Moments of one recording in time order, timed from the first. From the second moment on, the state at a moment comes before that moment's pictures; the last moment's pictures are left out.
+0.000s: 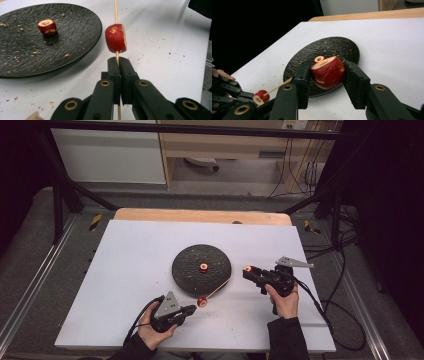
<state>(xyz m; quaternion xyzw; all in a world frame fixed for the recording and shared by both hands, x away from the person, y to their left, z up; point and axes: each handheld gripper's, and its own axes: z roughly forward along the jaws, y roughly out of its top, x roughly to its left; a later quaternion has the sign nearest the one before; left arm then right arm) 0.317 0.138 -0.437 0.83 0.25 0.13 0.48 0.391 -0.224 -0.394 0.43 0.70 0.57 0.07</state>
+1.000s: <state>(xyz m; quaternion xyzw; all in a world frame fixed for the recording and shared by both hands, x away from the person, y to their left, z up) 0.337 0.178 -0.418 0.79 0.31 0.16 0.50 0.439 -0.117 -0.416 0.42 0.77 0.49 0.05</state>
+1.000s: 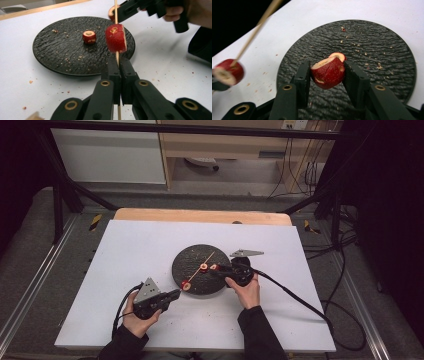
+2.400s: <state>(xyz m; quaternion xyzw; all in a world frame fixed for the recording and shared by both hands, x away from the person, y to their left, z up) 0.334 0.166 -0.425 0.80 0.30 0.15 0.49 0.390 -0.139 -0.414 0.39 0.77 0.50 0.05</state>
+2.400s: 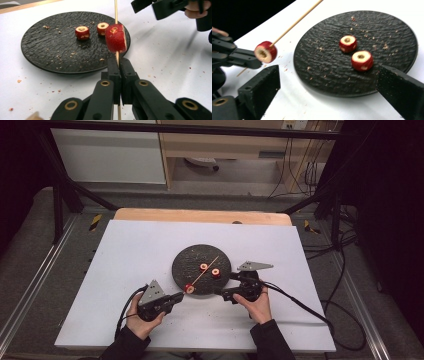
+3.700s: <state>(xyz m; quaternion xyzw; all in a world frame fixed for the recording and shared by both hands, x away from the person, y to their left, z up) 0.320 0.116 -0.435 0.82 0.26 0.16 0.49 0.372 -0.123 -0.429 0.37 0.75 0.54 -0.07</state>
